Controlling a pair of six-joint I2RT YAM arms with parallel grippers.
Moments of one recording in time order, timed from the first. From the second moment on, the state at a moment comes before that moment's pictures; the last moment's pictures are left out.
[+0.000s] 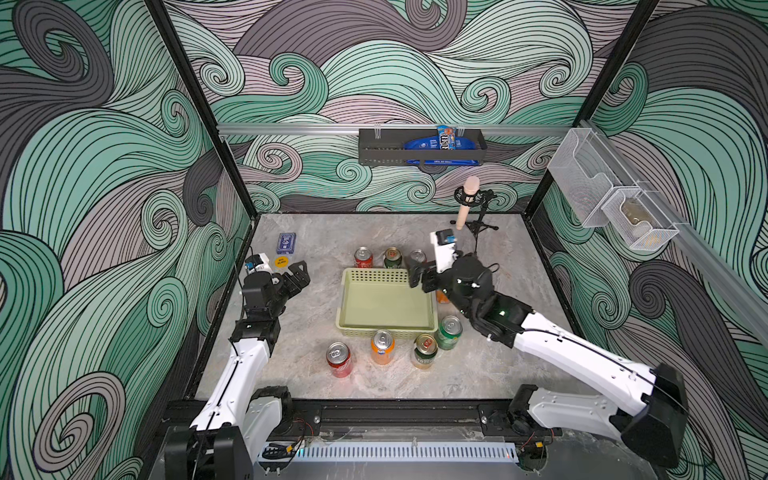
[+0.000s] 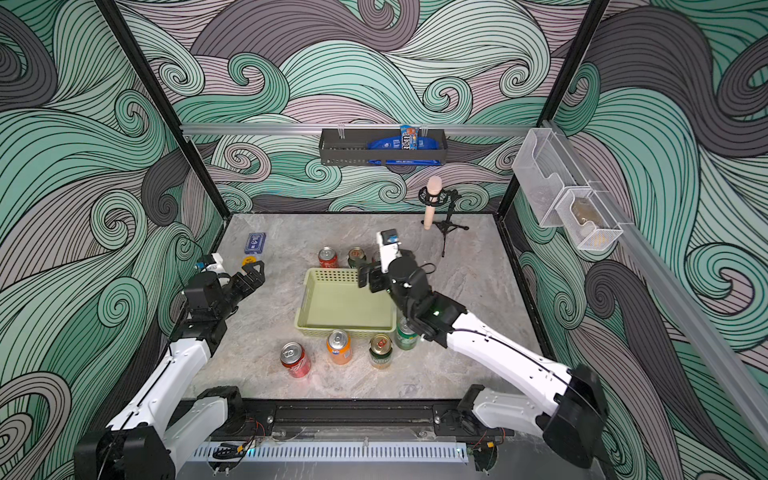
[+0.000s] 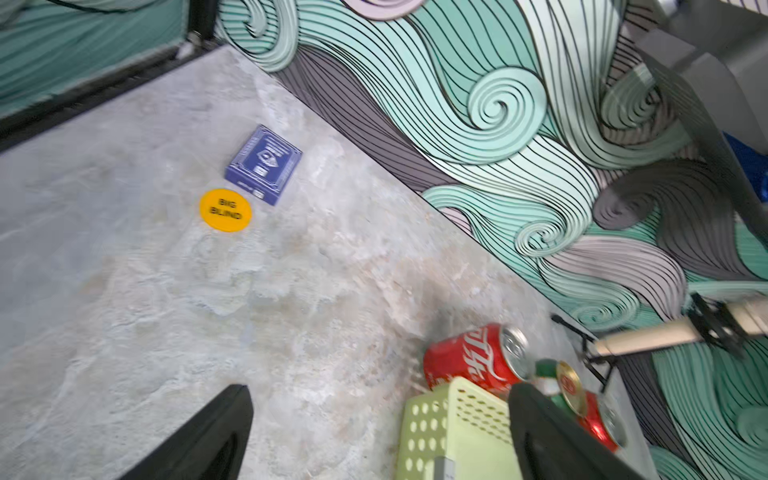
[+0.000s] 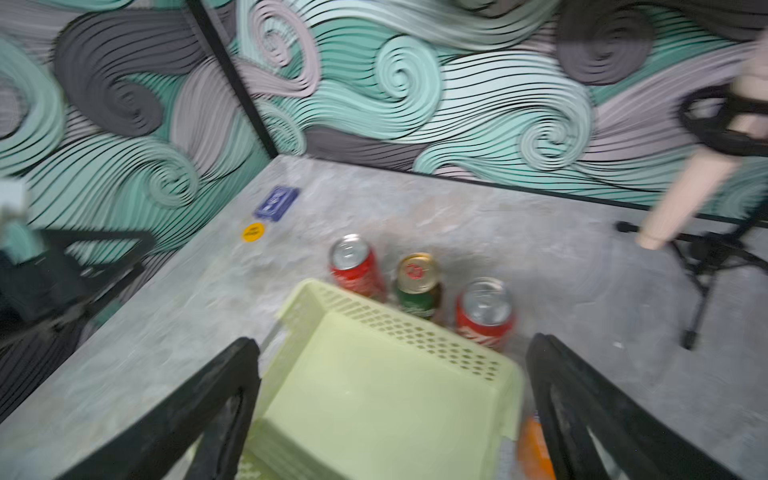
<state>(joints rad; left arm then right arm) 0.07 0.91 0.46 0.08 0.05 -0.61 0.72 1.13 0.91 -0.07 0.37 0.28</state>
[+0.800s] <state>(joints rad) -0.09 1.38 0.24 0.89 -0.44 -0.23 -0.05 1.17 0.35 0.48 0.33 0.18</state>
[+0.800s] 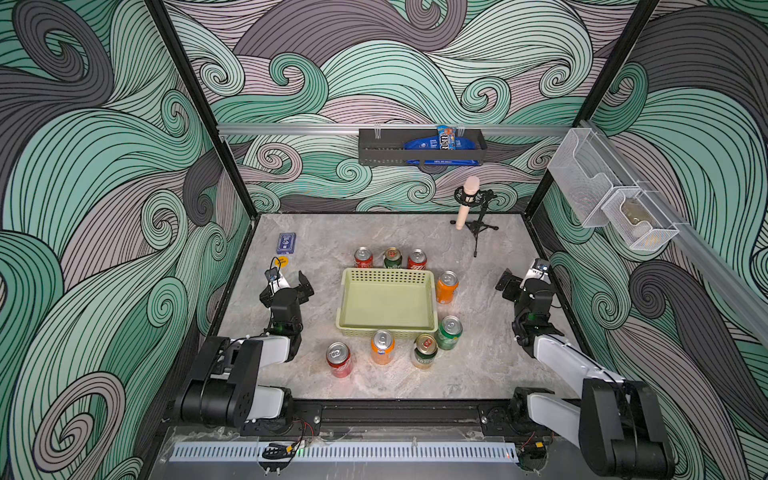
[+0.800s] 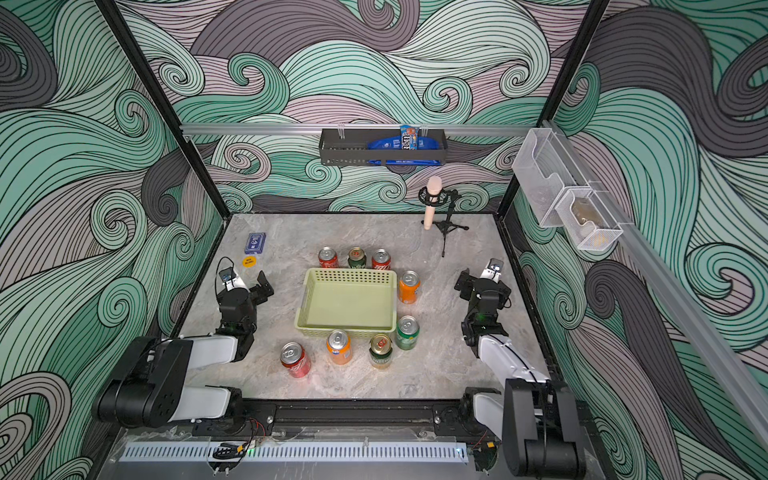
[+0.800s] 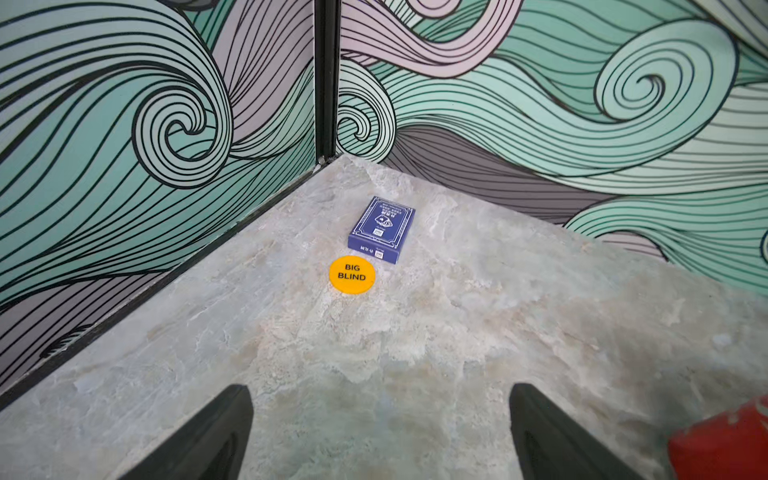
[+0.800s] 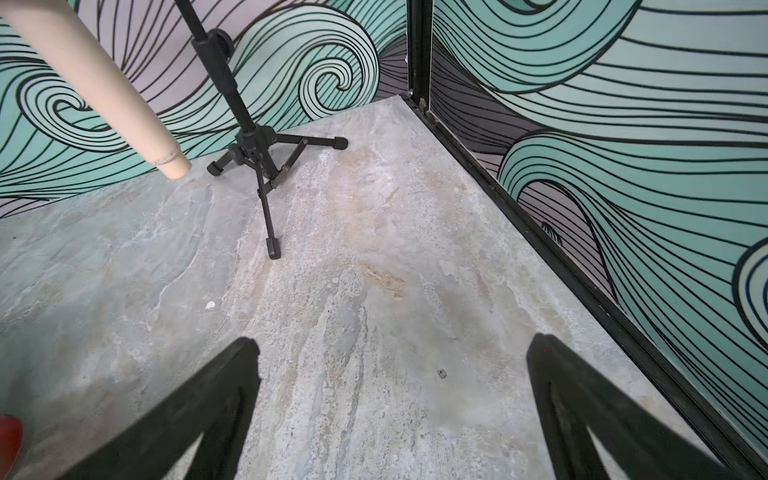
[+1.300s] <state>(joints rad) -0.05 1.55 0.20 1.21 -0.26 -0.11 -0.05 1.36 0.19 0.99 0.28 0.13</state>
